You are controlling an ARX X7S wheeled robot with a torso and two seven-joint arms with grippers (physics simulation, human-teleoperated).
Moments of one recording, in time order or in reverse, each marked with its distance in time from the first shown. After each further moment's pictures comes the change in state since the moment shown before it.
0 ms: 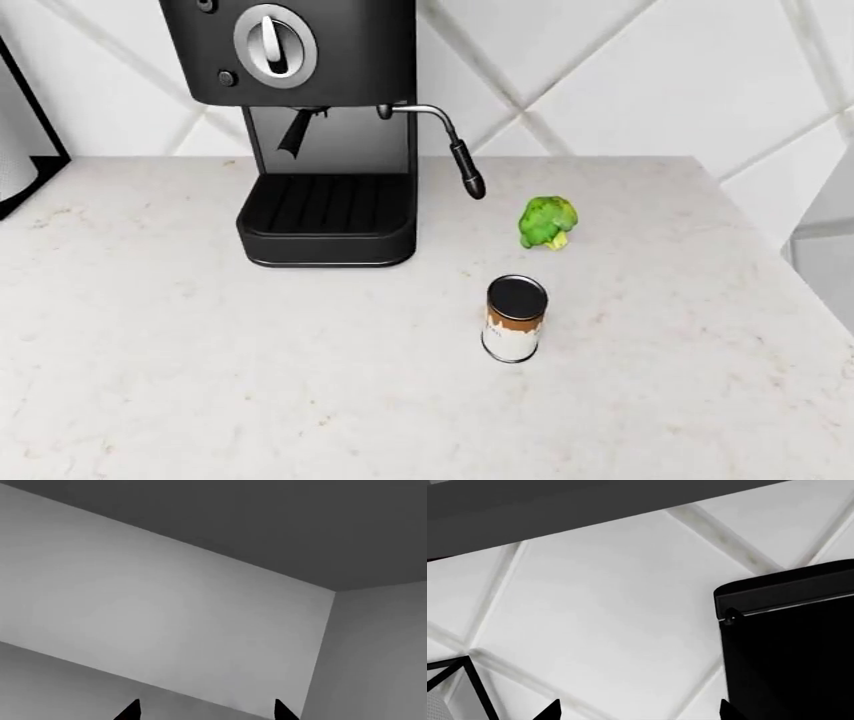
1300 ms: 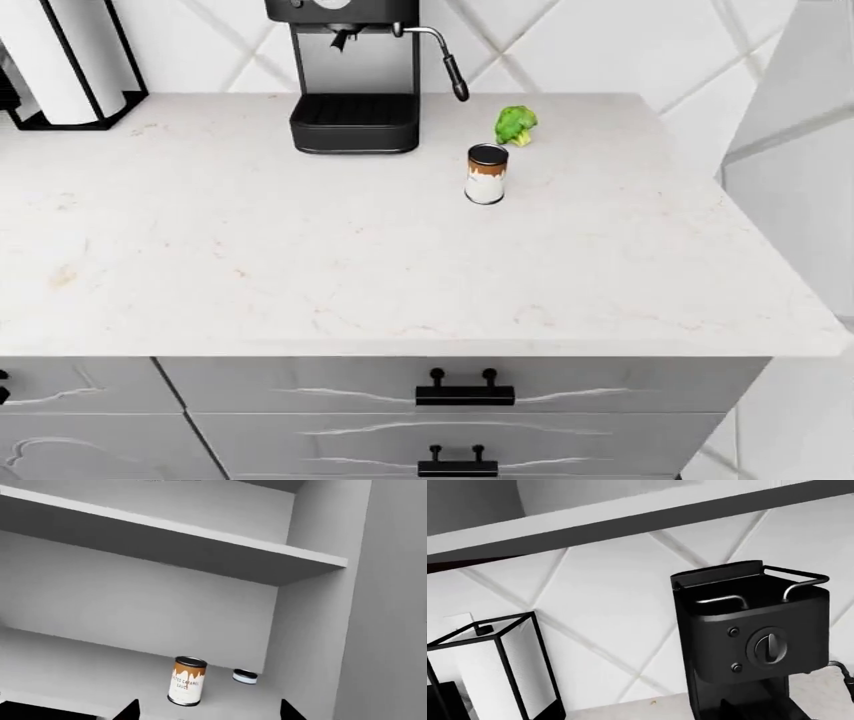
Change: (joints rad) left arm 0.030 0.035 -0.036 0.003 -0.022 0.042 -0.047; right arm 0.002 0.040 0.008 0.031 0.117 0.008 0.091
